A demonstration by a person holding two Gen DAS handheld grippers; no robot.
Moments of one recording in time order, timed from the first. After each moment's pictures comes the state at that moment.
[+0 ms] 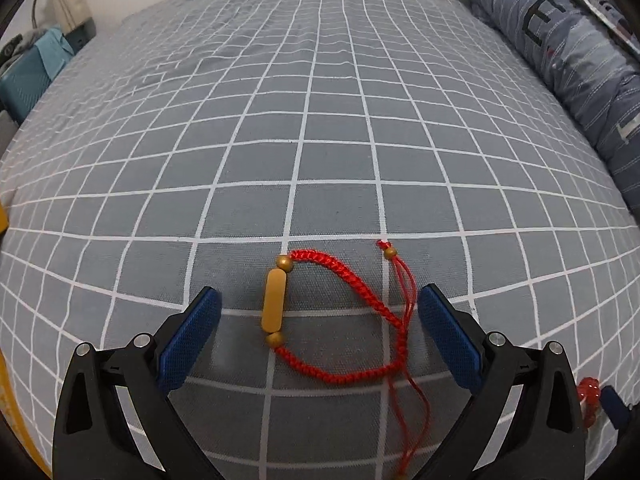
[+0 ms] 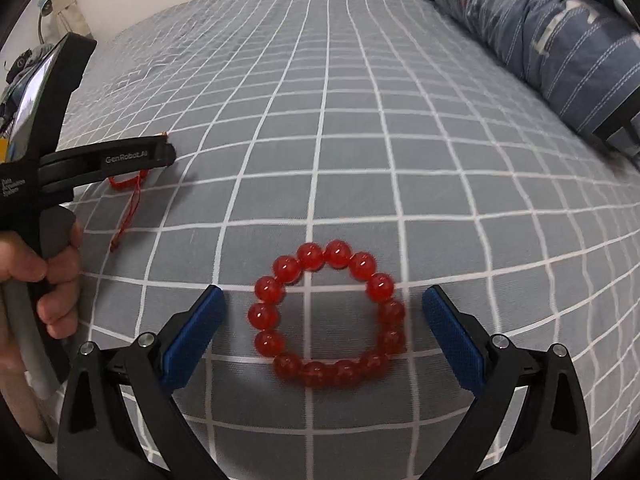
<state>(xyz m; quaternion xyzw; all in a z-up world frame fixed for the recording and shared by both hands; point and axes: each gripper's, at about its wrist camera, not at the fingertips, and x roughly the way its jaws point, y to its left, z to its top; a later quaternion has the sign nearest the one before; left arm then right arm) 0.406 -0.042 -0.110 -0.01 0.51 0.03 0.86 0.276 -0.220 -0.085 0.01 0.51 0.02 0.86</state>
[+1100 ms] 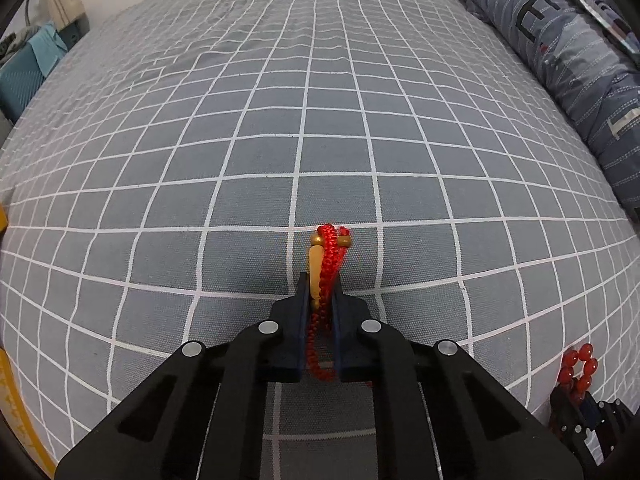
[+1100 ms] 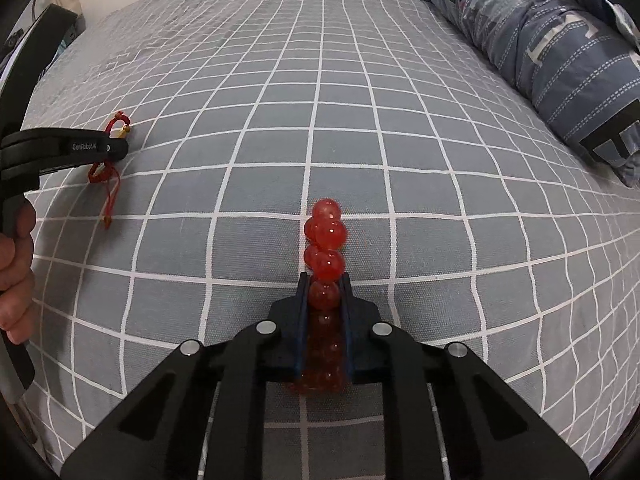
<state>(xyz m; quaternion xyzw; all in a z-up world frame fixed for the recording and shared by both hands) 0.401 -0.037 -0.101 -0.02 0.52 0.01 0.85 0.283 -0.212 -0.085 -0.03 0.52 -0.01 0.86</state>
